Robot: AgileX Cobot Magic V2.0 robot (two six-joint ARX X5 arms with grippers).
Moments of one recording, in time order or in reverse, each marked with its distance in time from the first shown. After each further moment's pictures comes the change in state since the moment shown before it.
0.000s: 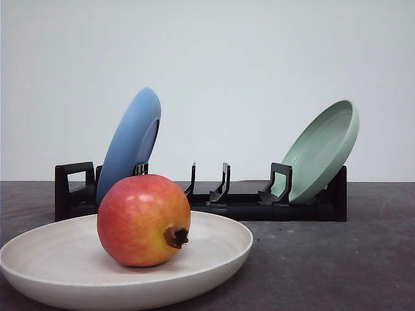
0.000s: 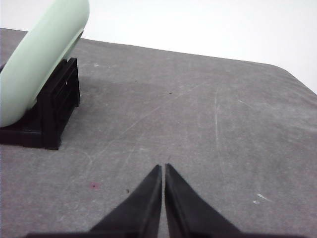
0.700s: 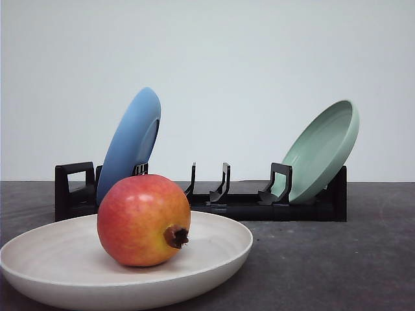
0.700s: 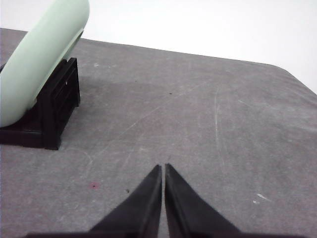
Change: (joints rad) left_arx 0.000 0.000 0.000 0.000 0.000 0.000; right_arx 0.000 0.000 0.000 0.000 0.000 0.000
